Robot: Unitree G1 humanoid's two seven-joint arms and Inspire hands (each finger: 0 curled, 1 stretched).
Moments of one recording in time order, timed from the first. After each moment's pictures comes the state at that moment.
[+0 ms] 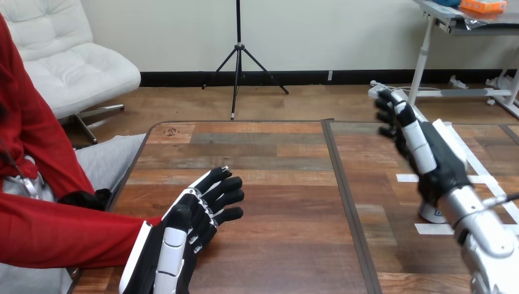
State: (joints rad) left arm 0.45 0.12 -0.18 -0.11 -0.27 -0.54 -0.27; right arm -0.45 -0.38 -0.10 0.81 0.08 -0.42 0.29
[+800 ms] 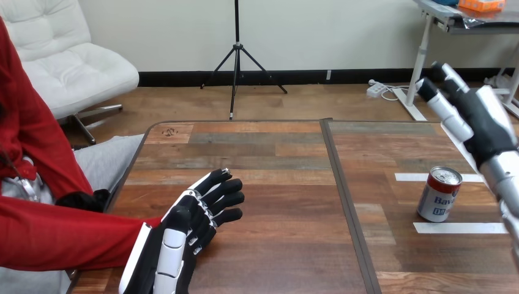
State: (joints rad) left arm 0.46 0.12 -0.18 -0.11 -0.27 -0.54 -0.27; right arm -0.66 -0.55 -0.06 1.07 -0.19 -0.47 0.07
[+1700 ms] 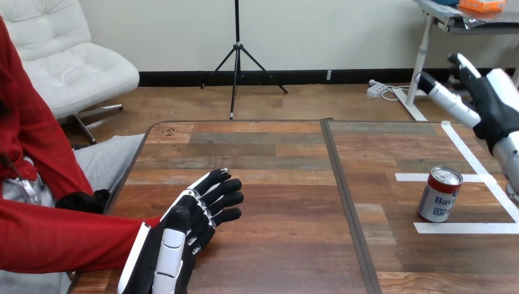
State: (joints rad) left arm 0.46 0.12 -0.18 -0.11 -0.27 -0.54 -0.28; right arm -0.77 -0.60 0.04 1.19 -0.36 -0.34 -0.03
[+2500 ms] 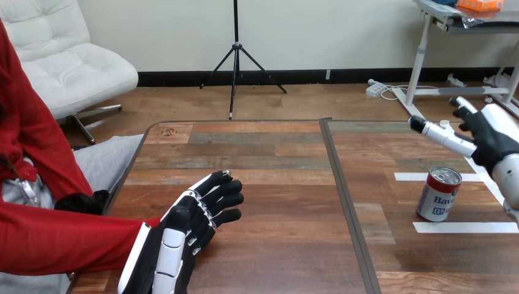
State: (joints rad) left arm 0.46 0.12 -0.17 -0.11 -0.27 -0.52 -0.28; right arm -0.77 -0.60 0.12 1.25 -0.41 -0.24 -0.03
